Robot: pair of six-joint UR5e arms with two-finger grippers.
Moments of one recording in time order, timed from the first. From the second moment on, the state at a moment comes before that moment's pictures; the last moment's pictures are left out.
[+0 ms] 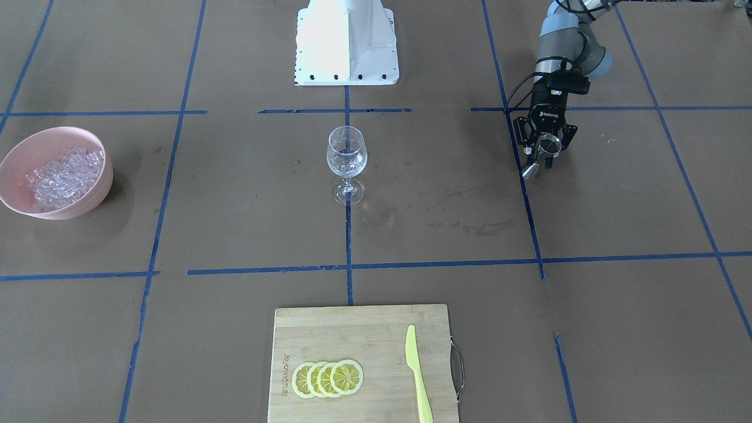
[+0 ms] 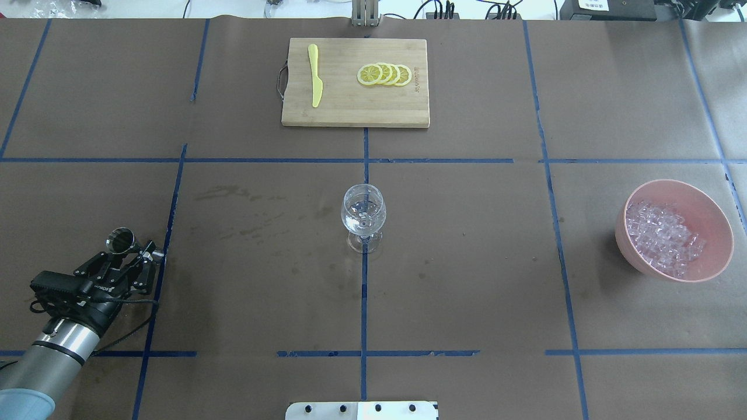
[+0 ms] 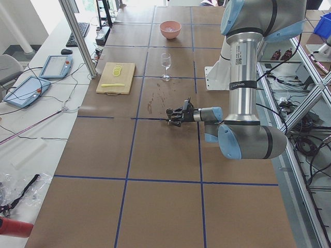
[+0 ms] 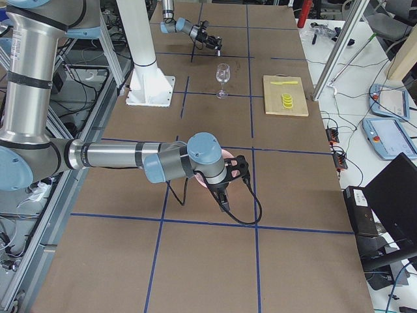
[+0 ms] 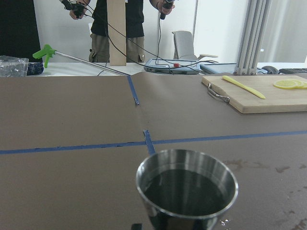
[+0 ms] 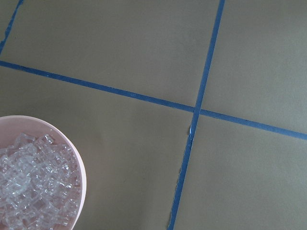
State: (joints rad) left arm -0.08 -1.45 -1.57 -2.97 -0.51 -1.08; right arm 1.59 -1.80 1.85 -1.31 2.38 -0.03
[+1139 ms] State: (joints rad) left arm -0.08 -1.45 -1.59 -2.97 -0.49 -1.06; right arm 1.59 -1.80 1.84 -1.31 2.38 -0.03
